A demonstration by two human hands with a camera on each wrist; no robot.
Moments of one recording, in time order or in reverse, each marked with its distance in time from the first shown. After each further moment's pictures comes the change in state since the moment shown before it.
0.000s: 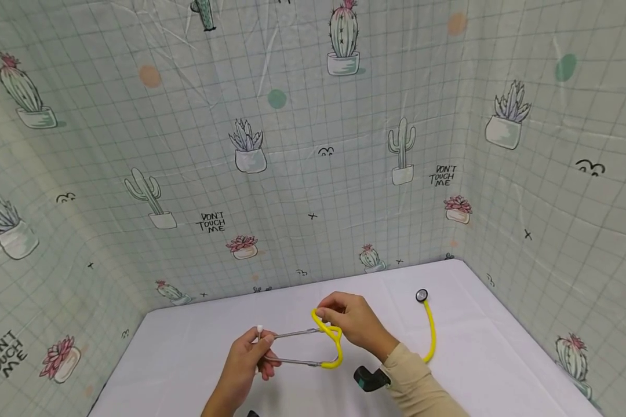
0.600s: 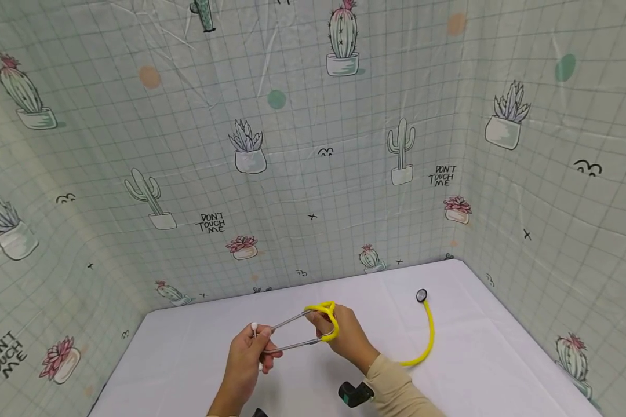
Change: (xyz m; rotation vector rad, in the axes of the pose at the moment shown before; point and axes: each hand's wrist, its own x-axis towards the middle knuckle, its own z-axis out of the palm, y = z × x) left_hand 0.003 0.002 0.010 -0.039 0.100 0.145; right_hand 0.000 0.004 0.039 -0.038 0.076 0.102
